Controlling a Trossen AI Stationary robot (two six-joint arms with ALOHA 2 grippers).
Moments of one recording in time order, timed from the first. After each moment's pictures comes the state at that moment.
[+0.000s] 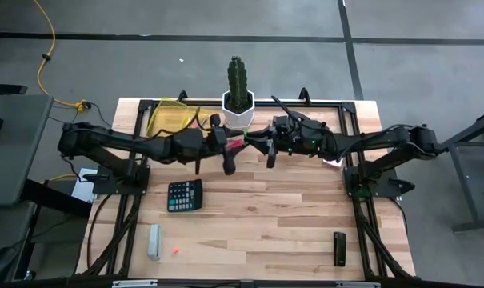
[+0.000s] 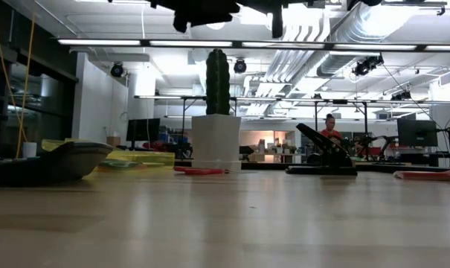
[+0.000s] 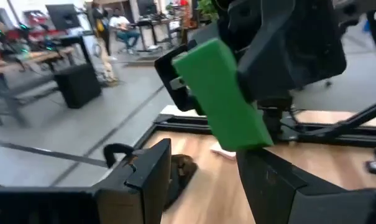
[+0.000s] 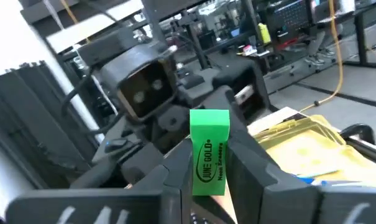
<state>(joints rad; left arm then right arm) 0.11 1.38 0.93 0.34 -0.36 0.10 -0.05 1.36 0.94 0.47 0.09 0.39</state>
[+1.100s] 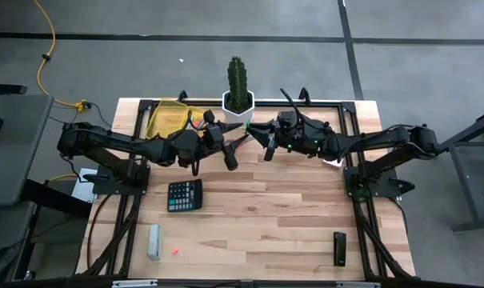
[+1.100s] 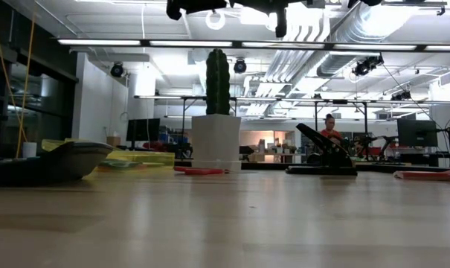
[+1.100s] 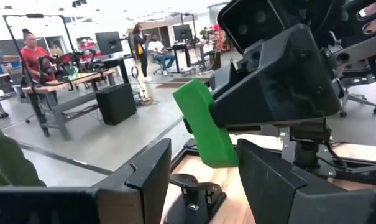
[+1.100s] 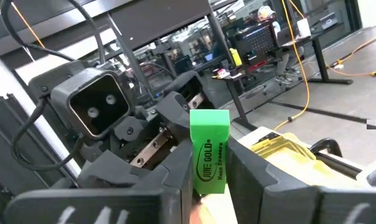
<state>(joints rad) 0.07 1.38 0.95 0.45 -0.54 0.16 -0.04 1.36 0.94 0.53 0.24 0.41</state>
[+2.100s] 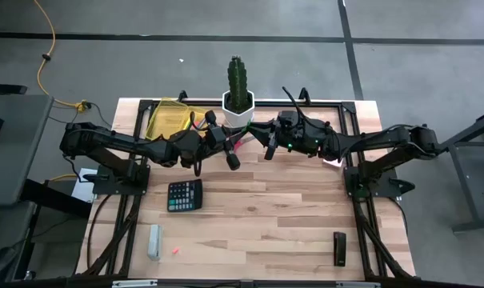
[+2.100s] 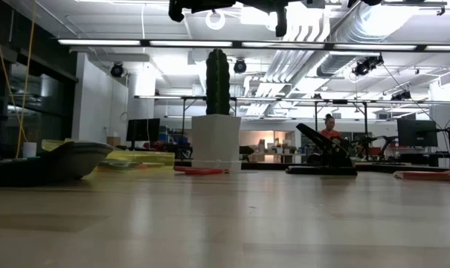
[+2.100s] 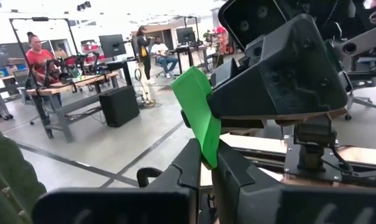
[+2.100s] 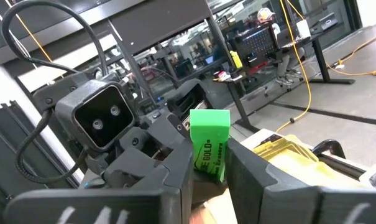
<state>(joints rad) 0.07 1.41 0.95 0.50 -0.54 0.18 -0.04 1.36 0.93 0.53 0.24 0.43</state>
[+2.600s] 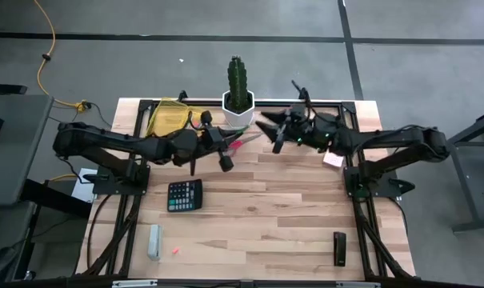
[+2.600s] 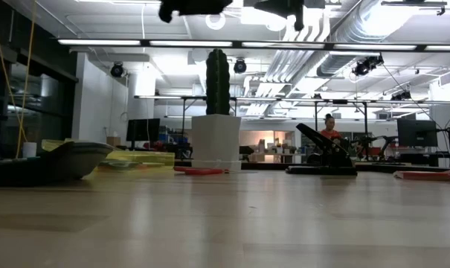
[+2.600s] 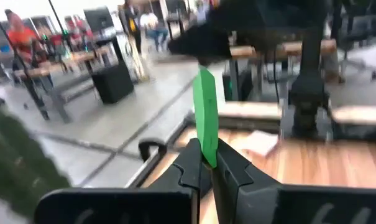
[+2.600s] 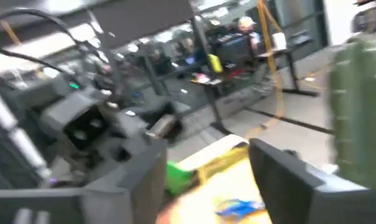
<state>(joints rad) 0.07 1.32 0.95 0.25 -0.52 0.14 -0.08 1.24 0.93 0.38 0.28 0.33</state>
